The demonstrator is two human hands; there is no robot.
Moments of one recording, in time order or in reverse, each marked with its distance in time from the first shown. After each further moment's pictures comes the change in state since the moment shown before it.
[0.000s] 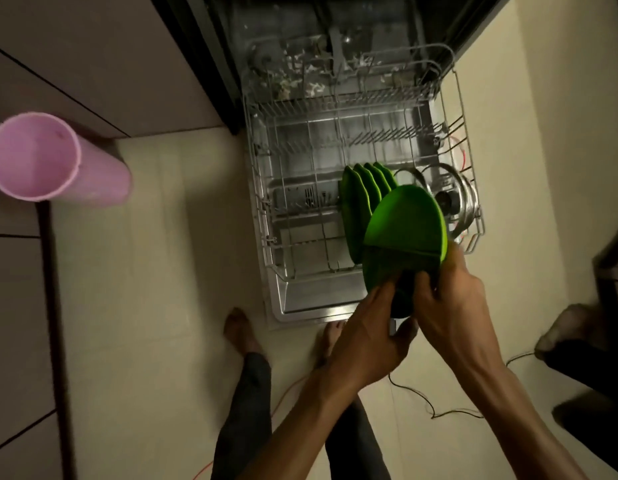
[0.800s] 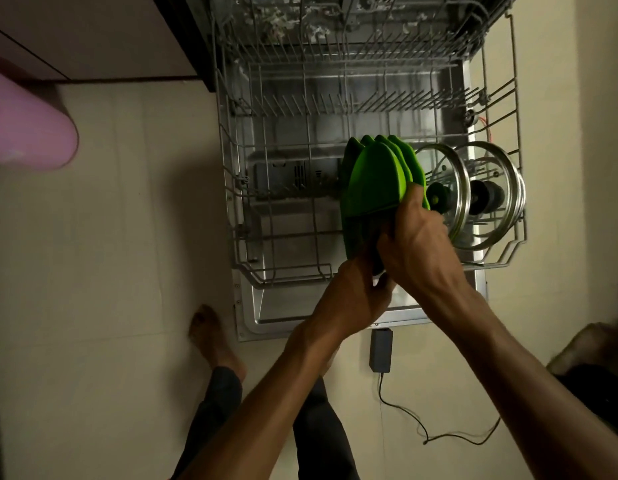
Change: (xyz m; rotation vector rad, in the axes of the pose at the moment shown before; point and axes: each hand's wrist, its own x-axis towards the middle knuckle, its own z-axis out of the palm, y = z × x) left_hand 0.132 -0.102 0.009 -0.097 0.109 0.009; right_hand 0.140 0.039 0.100 -0.260 -0.125 -0.121
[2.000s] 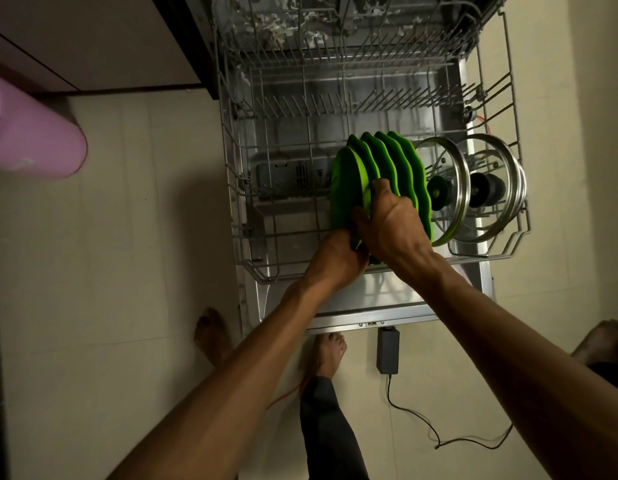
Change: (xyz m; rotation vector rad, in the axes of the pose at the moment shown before) left_hand 0.035 -0.012 -0.020 0.148 0.005 -0.191; right_hand 0.028 0.011 0.037 -0.025 -0.043 -0.023
